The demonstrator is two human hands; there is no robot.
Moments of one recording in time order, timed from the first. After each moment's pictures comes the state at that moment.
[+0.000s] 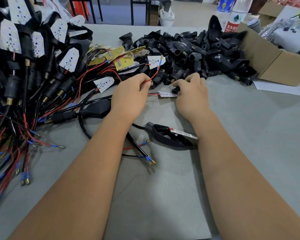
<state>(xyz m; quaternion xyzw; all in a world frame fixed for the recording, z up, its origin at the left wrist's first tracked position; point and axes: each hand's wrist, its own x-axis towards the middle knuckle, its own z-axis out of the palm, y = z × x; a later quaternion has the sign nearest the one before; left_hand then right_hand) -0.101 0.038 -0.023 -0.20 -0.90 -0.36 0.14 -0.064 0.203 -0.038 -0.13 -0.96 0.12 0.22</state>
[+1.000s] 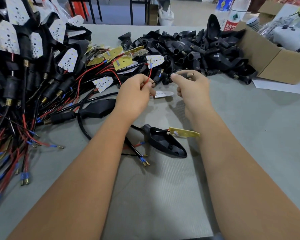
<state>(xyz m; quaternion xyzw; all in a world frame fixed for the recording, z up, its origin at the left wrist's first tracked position) -0.099 0.047 -0.025 -0.19 -0.84 -0.50 0.05 -0.057 0.184 -0.016 -0.19 -0.67 0.67 0.28</state>
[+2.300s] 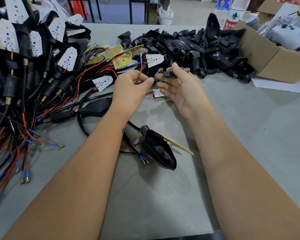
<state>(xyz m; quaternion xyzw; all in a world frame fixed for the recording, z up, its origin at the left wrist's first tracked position) -0.101 0.043 -0.021 -0.16 -0.78 -0.61 0.05 -0.060 0.180 -0.012 -0.09 -0.55 0.82 0.12</state>
